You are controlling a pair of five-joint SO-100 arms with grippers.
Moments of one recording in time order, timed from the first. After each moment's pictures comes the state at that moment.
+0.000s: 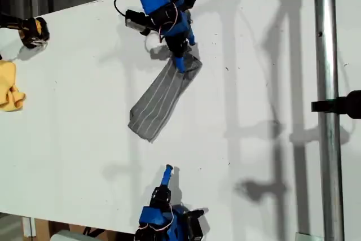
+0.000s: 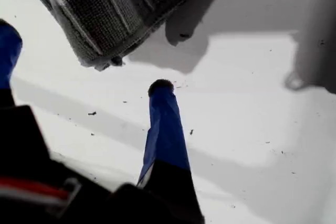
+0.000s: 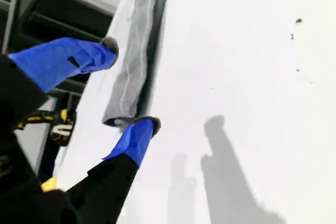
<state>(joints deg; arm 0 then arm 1) -13.9 197.7 174.8 68.0 -59.3 -14.0 126.1 143.3 65.8 122.3</state>
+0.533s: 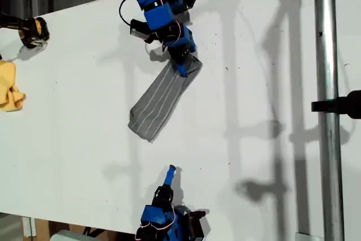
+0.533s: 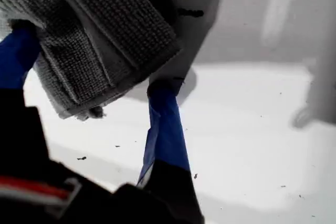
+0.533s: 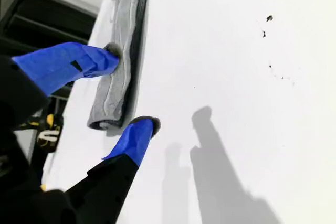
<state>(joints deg) -11.5 198.6 176.5 68.2 -59.5 -10.2 108.6 143.4 51.2 120.8</state>
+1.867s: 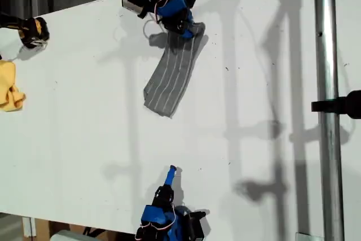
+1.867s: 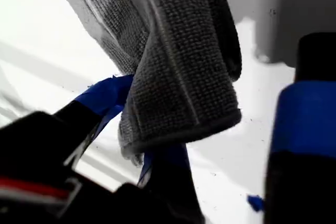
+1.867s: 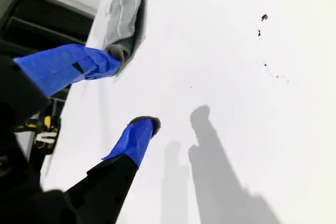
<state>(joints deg) -11.1 198.6 176.9 68.6 -59.5 -19.4 154.1 151.5 80.6 128.0</state>
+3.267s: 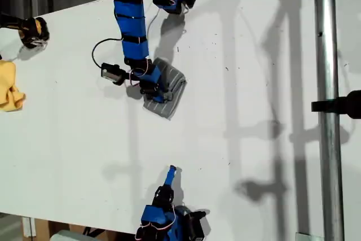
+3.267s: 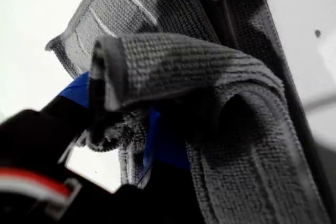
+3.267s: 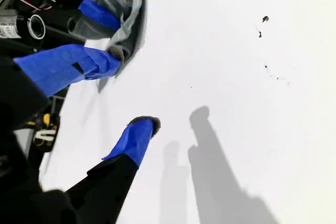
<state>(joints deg) -11.1 198.6 176.9 68.6 -60.2 15.3 79.5 110.1 34.5 77.9</state>
